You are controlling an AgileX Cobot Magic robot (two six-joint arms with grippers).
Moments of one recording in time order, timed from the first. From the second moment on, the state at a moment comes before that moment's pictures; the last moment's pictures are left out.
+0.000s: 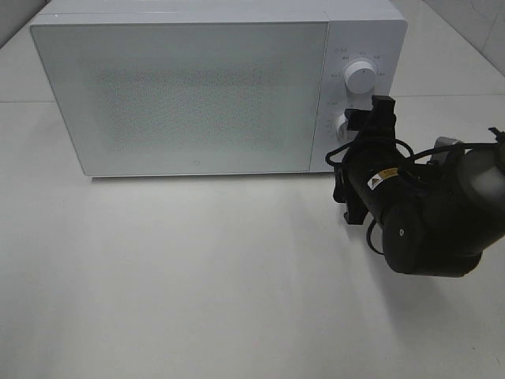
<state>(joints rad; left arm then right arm) 0.09 0.00 -0.50 -0.18 1.05 0.14 0.55 2.04 -0.63 0.55 -1.20 1.51</state>
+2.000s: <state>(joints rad) 0.09 0.00 -0.50 -0.18 1.05 0.14 0.55 1.12 -0.67 -0.03 0.53 0.05</state>
